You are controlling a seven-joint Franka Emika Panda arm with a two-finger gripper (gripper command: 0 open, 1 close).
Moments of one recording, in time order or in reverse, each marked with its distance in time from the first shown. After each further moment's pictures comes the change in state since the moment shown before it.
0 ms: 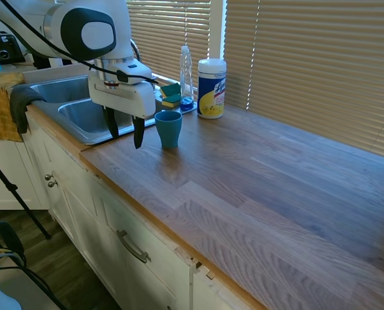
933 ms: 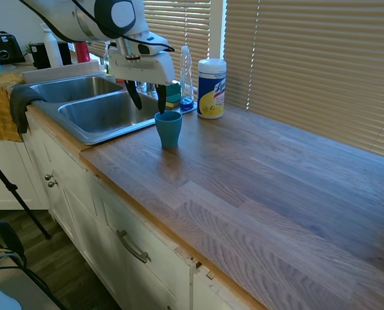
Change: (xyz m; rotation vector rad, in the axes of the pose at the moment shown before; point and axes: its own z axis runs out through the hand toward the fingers) arm 0.054 -0.103 -0.036 0.094 0.145 -0.066
